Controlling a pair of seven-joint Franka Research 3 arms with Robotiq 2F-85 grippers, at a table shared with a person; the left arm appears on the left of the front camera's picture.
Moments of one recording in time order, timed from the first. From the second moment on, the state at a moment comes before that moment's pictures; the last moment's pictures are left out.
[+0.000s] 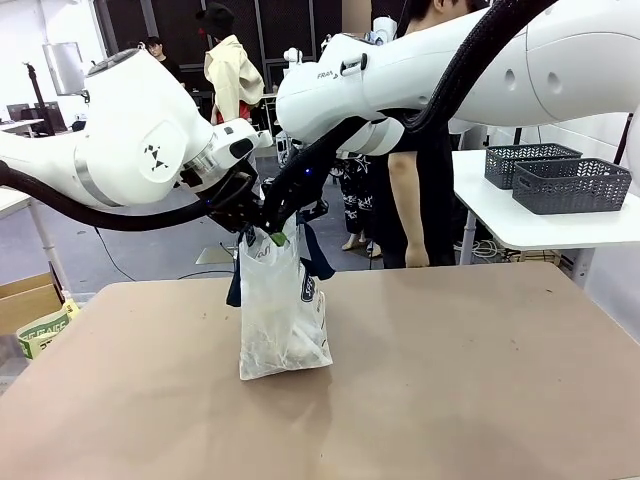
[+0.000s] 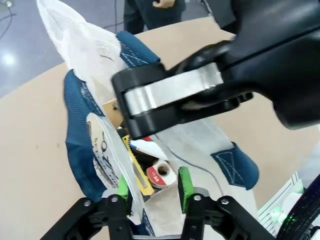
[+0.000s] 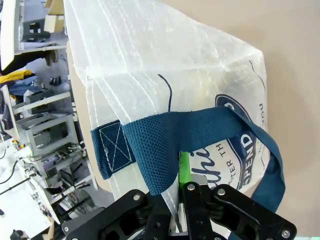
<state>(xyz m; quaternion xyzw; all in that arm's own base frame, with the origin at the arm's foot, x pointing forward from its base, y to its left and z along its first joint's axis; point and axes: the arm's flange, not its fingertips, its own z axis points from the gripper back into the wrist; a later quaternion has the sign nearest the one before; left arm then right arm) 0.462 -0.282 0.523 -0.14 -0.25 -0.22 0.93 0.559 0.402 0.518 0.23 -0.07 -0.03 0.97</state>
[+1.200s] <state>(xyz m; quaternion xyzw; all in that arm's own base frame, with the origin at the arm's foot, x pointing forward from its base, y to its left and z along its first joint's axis) 0.453 -0.290 0.543 -0.21 -0.28 -0.21 0.91 0.559 0.402 0.518 0.23 -0.07 -0.03 0.97</state>
